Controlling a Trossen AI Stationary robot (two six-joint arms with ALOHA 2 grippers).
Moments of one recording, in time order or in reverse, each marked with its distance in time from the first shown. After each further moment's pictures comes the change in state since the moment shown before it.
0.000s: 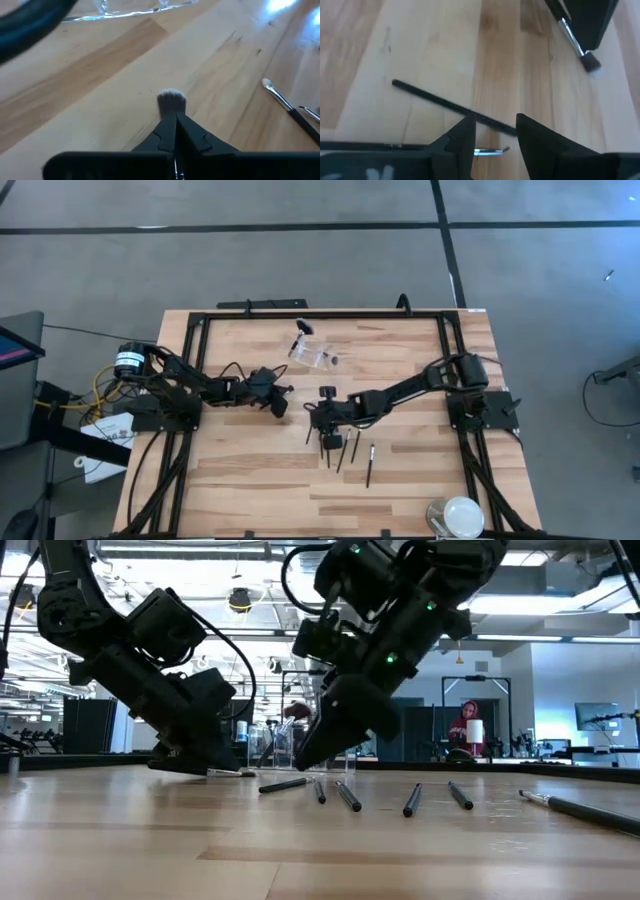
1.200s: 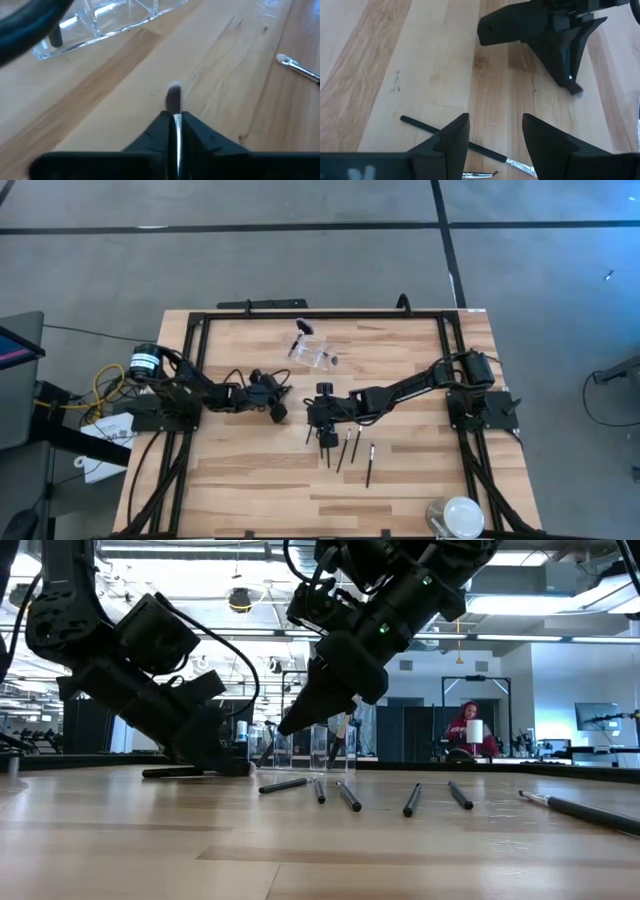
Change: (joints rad) left arm -0.056 0.134 -0.037 0.155 -0.146 0.231; right arm -0.004 -0.048 0.025 0.017 -0.005 -0.009
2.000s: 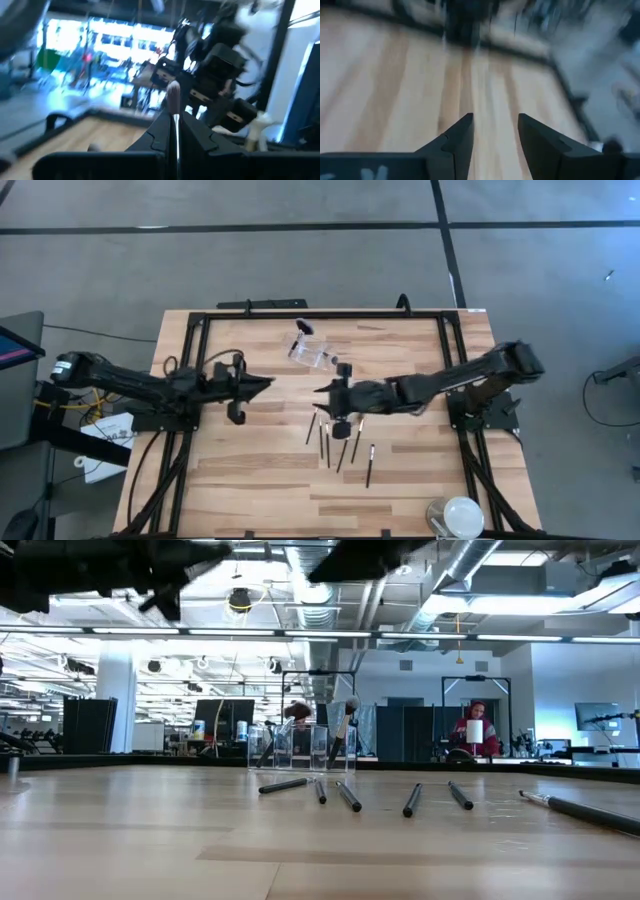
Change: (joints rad) left arm -0.116 -0.925 -0.094 0.091 0.240 0.246; right arm 0.055 -0.370 -0.061 0.004 0.178 -0.078
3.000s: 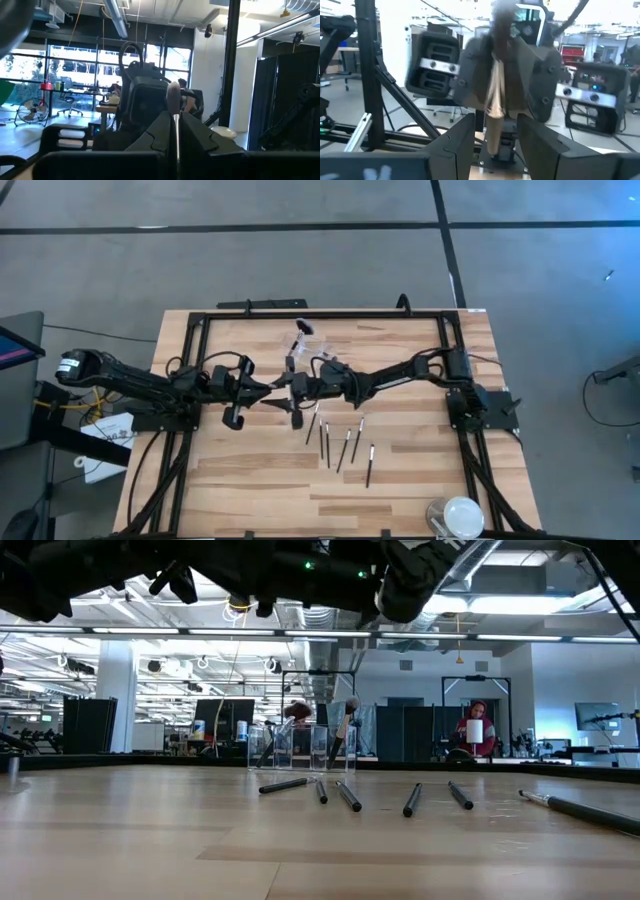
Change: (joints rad) left arm 0.026 0.161 0.000 0.306 0.209 0.029; right arm -0.188 0.515 0.221 0.895 -0.548 0.135
